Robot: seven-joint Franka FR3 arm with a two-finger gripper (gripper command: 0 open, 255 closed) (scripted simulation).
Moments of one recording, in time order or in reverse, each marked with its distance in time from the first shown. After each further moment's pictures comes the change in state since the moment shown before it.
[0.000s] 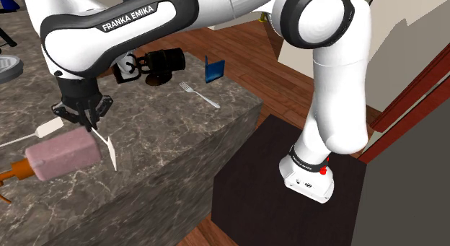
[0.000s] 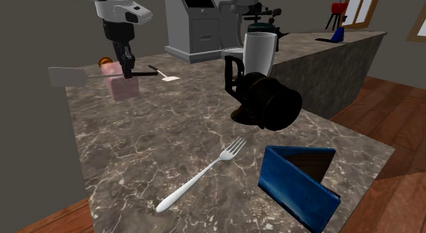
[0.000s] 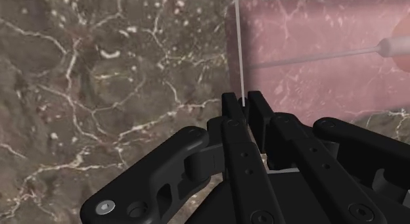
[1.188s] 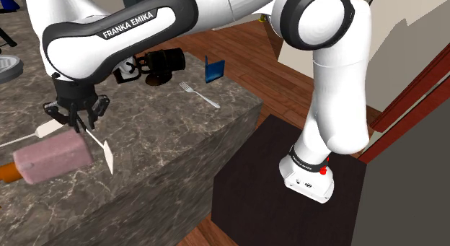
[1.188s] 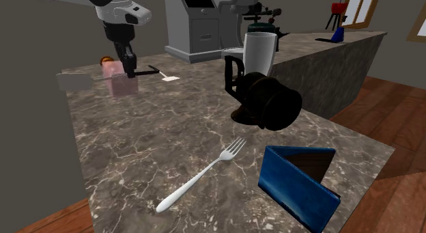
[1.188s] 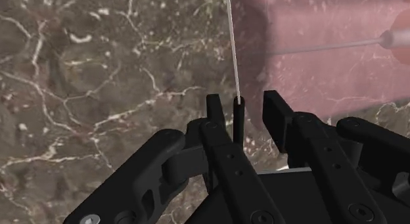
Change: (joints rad) arm 0.025 0.003 -0.022 -0.017 0.002 0.093 -0.011
